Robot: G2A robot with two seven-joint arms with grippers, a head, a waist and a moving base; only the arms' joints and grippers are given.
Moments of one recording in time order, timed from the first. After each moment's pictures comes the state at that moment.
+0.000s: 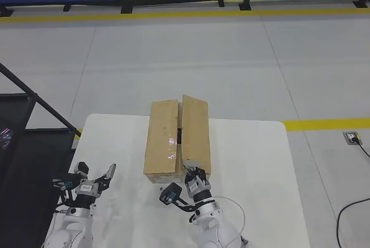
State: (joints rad) left arm 1.47 -1.18 -1.61 -1.63 1.12 -0.12 0.25; right arm -1.13 -1.41 0.79 -1.59 -2.40 0.28 0.30
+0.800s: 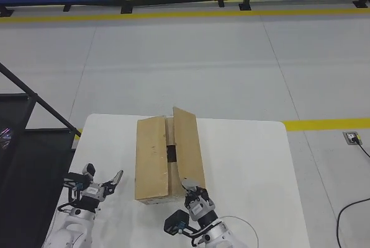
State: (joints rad) left arm 1.48 -1.18 -1.61 -1.61 1.27 -0.25 0.22; right arm -1.38 -1.38 0.91 -1.78 -2.37 0.19 0.03
